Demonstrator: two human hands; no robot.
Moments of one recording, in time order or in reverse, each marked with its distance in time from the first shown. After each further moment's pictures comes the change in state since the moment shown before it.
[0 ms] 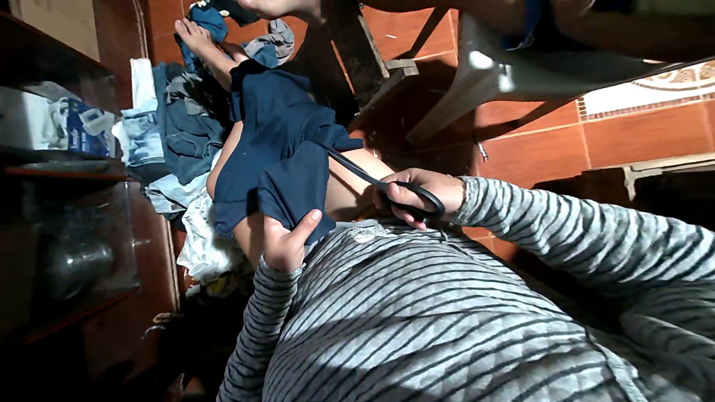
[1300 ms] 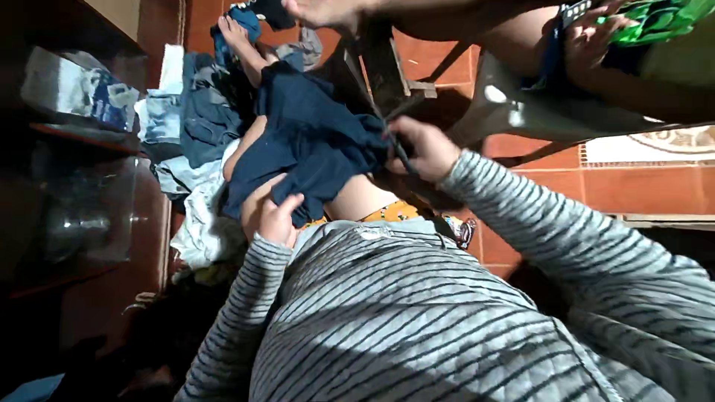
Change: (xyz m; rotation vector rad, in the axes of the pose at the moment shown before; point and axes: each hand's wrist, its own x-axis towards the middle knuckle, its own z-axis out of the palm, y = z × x) left_hand 0.013 0.010 -0.013 0.029 0.238 -0.371; right_hand 0.045 -0.038 -0.043 -0.930 0.443 -0.350
